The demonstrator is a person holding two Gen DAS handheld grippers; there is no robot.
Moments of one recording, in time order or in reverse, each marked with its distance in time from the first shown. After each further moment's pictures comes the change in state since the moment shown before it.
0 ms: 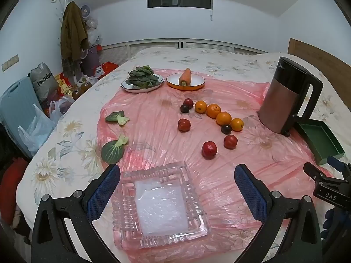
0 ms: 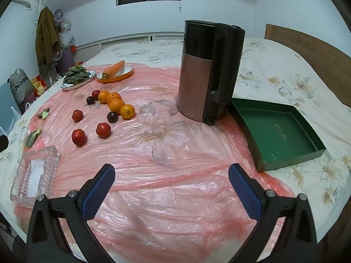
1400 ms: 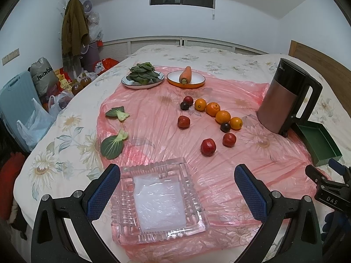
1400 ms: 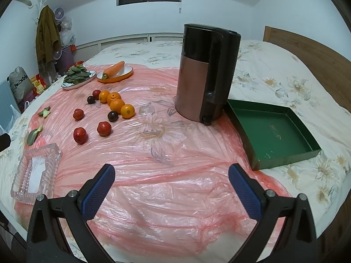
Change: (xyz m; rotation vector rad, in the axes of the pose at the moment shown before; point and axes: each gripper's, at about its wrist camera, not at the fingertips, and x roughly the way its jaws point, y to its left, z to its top) left arm -0.002 0.004 -0.007 -0.027 0.016 -0.025; right arm -0.015 -0.005 -0.001 -0.014 -0.005 -0.005
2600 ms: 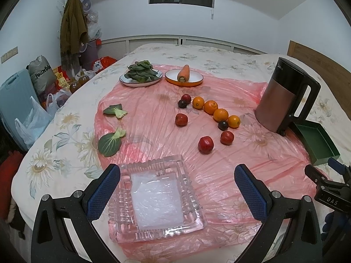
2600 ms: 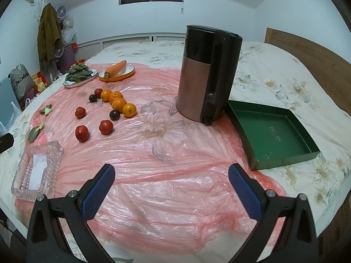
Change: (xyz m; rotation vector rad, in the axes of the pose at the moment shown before) left arm 0.001 -0.003 -0.001 -0.009 0.007 -0.012; right arm -0.005 0.007 0.000 -0.016 0.002 -0.004
